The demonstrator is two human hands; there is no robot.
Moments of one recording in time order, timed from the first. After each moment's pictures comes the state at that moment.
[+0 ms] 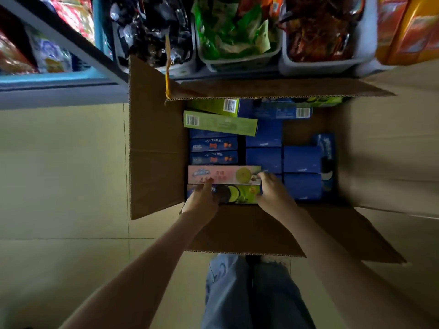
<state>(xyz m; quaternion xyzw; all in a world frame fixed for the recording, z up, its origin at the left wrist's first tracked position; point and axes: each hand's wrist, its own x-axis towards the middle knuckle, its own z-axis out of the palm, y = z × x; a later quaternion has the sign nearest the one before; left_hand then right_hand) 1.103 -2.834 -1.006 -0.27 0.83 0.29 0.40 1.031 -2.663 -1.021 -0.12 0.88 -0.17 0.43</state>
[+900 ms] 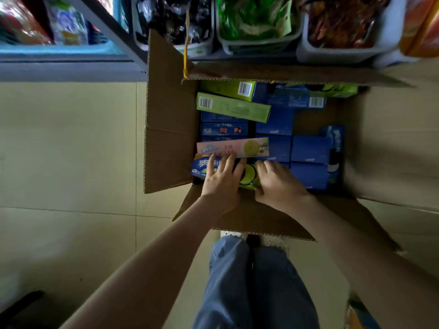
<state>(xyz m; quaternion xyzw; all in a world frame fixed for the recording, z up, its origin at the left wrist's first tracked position) 1.104 -2.810 -0.979 -0.03 0.95 0.08 0.31 1.035 -2.671 -0.976 -0.35 0.86 -0.04 0.36</state>
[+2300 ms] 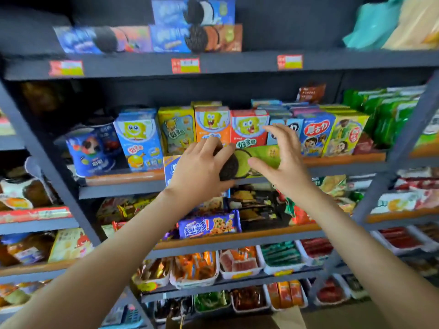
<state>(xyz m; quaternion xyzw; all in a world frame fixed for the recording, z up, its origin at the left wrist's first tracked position) 0.893 -2.840 -0.111 0.18 0.89 -0.03 -0.41 0.846 -2.648 -0.116 -0.30 0.82 -0.43 -0.25</state>
